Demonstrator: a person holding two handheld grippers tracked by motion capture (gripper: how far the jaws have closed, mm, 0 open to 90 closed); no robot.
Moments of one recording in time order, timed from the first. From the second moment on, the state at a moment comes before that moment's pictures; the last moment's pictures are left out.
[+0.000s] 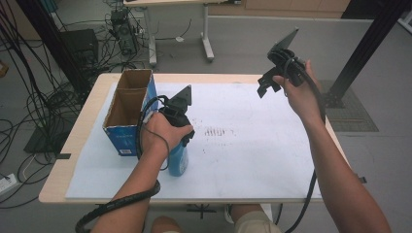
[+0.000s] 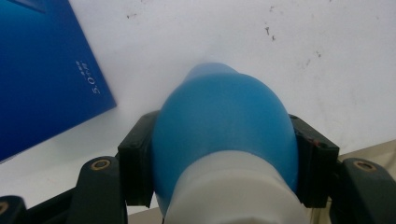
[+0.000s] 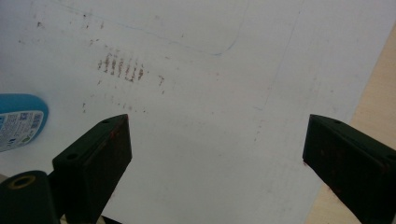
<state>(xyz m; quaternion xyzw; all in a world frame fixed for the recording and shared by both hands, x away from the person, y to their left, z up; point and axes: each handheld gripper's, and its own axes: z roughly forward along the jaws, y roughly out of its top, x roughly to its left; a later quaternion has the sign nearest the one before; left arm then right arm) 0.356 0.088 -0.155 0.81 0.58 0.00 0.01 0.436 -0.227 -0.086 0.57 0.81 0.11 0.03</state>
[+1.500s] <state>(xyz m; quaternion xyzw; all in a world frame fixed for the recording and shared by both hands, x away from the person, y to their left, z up) 0.357 0.087 -0.155 0.81 0.58 0.00 0.01 0.438 -0.225 -0.089 0.57 0.81 0.10 0.03</state>
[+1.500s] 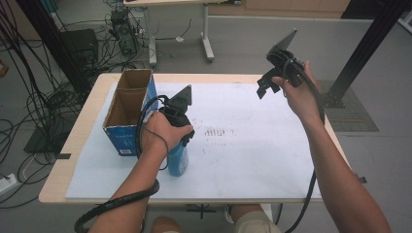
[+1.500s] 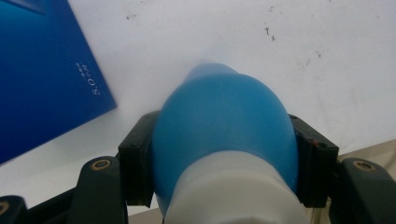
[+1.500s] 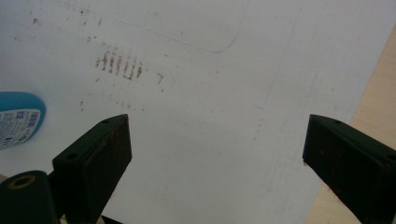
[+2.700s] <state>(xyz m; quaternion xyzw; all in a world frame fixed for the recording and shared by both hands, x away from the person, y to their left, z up) 0.357 0.087 -0.155 0.81 0.58 0.00 0.01 0.438 -0.225 -0.093 0.57 0.81 0.10 0.03</state>
